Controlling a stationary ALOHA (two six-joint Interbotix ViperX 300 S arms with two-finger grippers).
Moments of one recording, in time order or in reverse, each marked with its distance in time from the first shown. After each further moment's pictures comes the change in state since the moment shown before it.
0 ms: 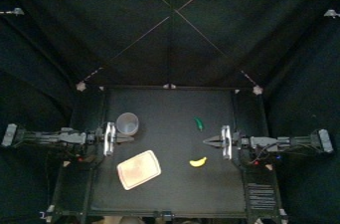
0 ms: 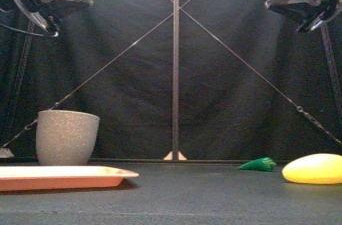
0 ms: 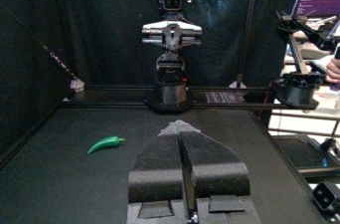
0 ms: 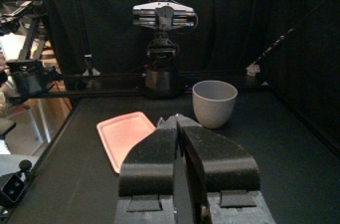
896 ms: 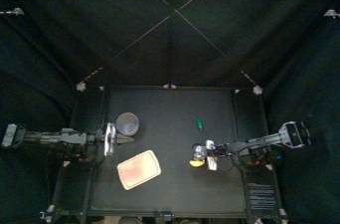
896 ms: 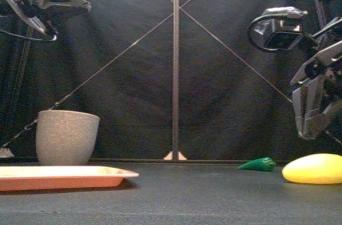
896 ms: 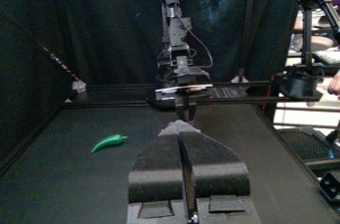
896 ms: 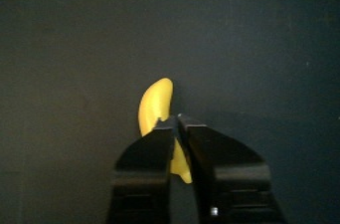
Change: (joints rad) left arm 0.028 0.005 0.037 0.037 -0.041 0.008; right arm 0.112 0.637 -0.112 0.091 0.446 0.025
